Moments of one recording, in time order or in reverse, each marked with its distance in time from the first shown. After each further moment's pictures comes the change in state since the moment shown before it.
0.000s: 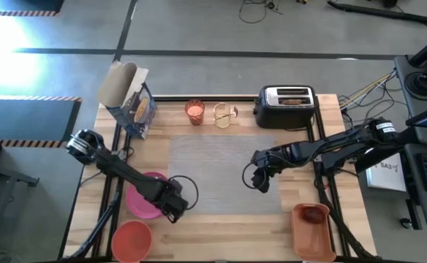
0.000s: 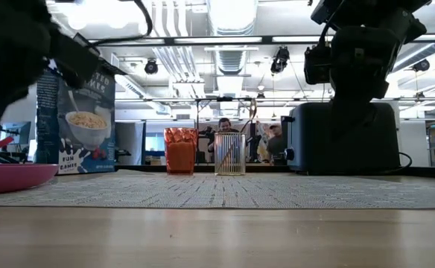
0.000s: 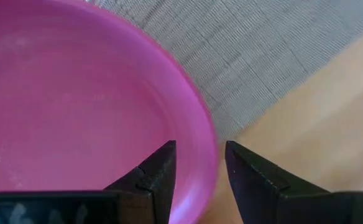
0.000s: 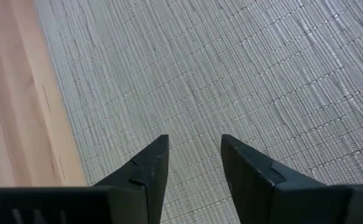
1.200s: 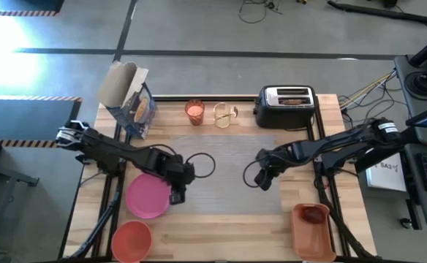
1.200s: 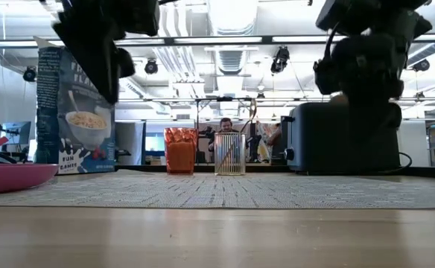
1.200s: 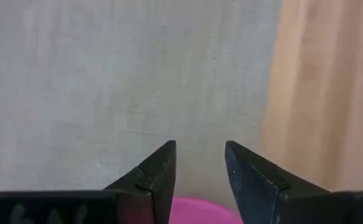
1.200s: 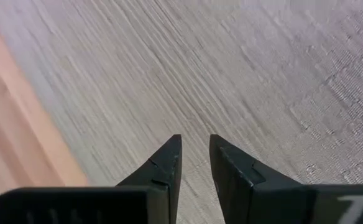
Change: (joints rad) left arm 0.243 -0.195 0.023 0.140 -0.060 0.845; right arm -0.009 -0.032 0.000 -0.140 -0.016 0.198
